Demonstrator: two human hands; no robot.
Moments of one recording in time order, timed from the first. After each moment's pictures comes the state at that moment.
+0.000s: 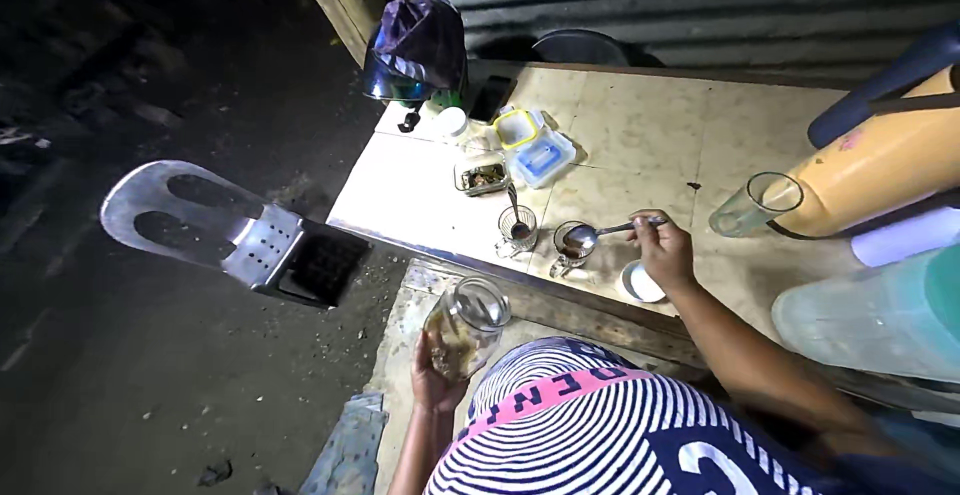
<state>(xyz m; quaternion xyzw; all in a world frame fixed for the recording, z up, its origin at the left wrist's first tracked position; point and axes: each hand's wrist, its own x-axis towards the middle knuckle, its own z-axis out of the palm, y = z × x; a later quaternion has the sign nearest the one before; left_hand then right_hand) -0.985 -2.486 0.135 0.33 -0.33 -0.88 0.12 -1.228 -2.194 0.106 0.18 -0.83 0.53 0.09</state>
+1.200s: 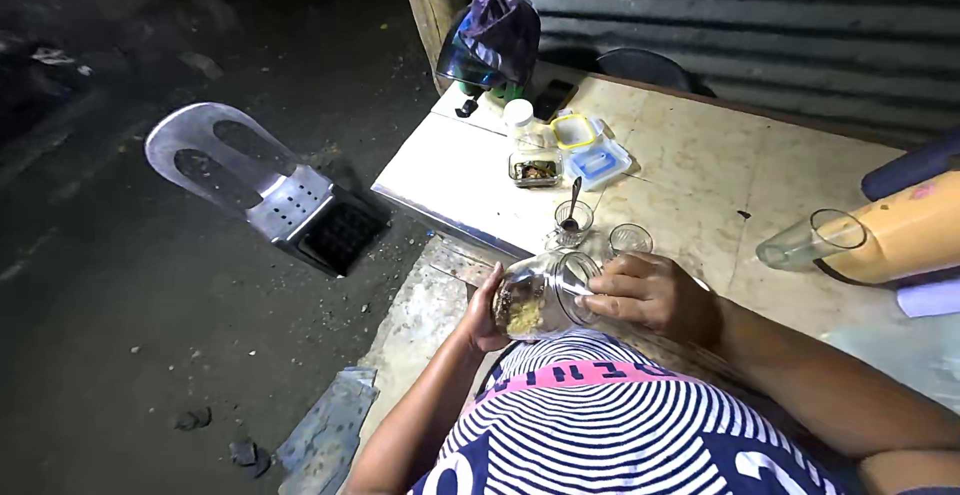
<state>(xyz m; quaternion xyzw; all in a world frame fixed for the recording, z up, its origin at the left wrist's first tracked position) -1.019 -2.524 0.168 0.20 -0.33 -0.91 -0.16 -1.161 -2.286 0.213 0.72 -0.60 0.30 0.17</state>
